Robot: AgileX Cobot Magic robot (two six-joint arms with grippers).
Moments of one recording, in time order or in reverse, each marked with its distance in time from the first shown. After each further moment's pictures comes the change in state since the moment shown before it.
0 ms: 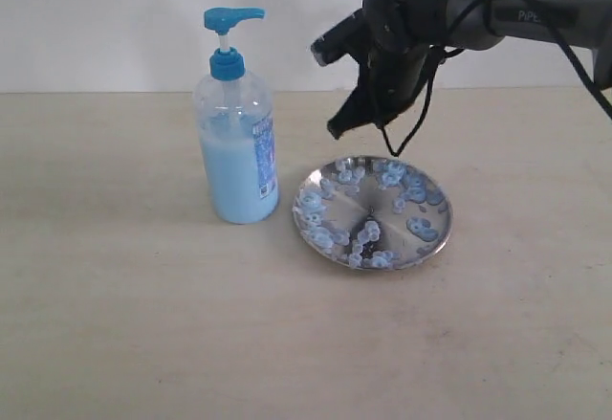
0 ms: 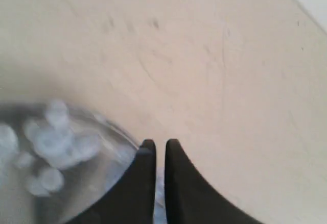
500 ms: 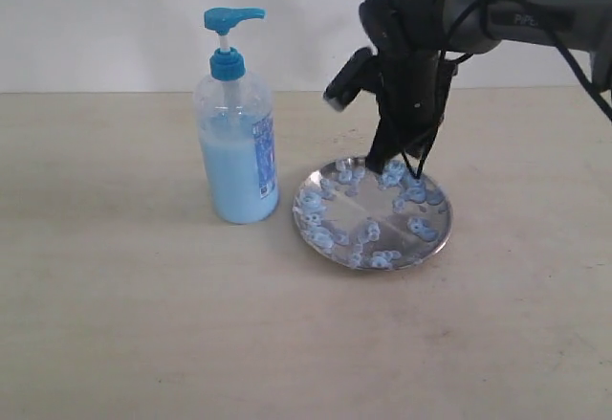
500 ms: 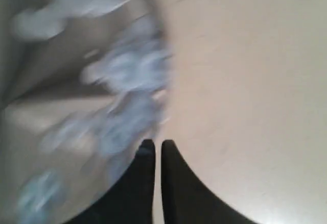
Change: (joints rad) left arm 0.000 0.000 0.000 0.000 0.000 0.000; right arm -0.005 0.000 0.011 -0.079 0.248 -0.234
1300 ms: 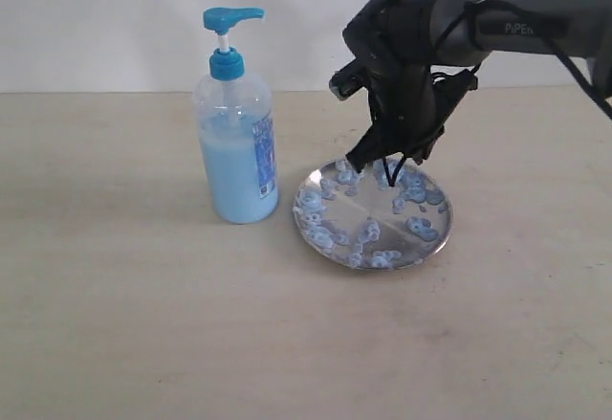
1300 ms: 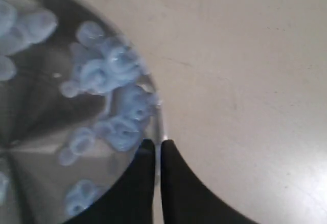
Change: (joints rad) left arm 0.000 0.000 0.000 0.000 0.000 0.000; right arm 0.059 -0.044 0.083 -0.106 0.019 0.477
